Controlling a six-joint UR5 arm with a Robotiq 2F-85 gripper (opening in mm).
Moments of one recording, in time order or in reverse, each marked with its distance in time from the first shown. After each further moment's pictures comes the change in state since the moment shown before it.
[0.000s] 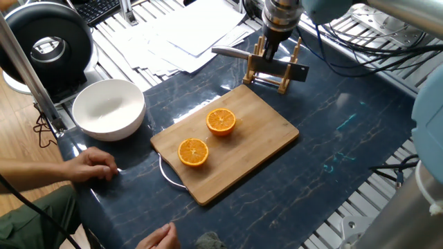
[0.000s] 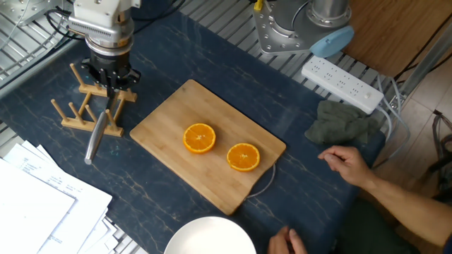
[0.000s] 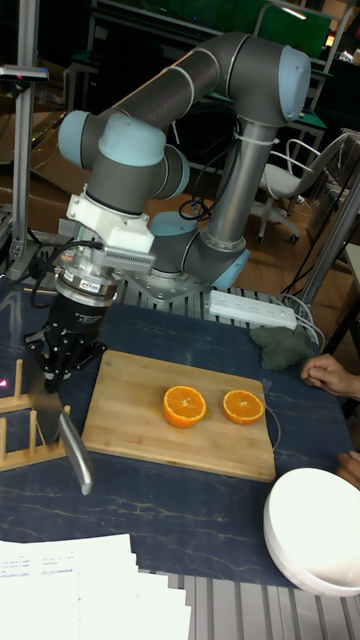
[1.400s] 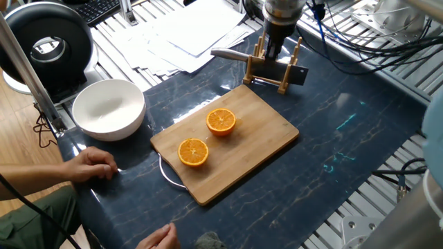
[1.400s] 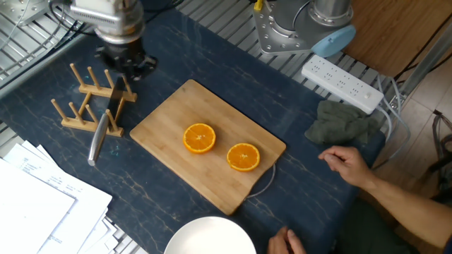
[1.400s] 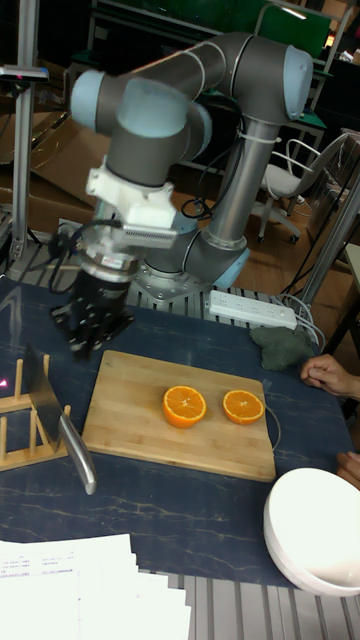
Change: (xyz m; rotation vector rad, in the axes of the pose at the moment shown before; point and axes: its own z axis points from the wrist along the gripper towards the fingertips) arm 0.007 0.070 -0.070 -0.180 0.124 0.170
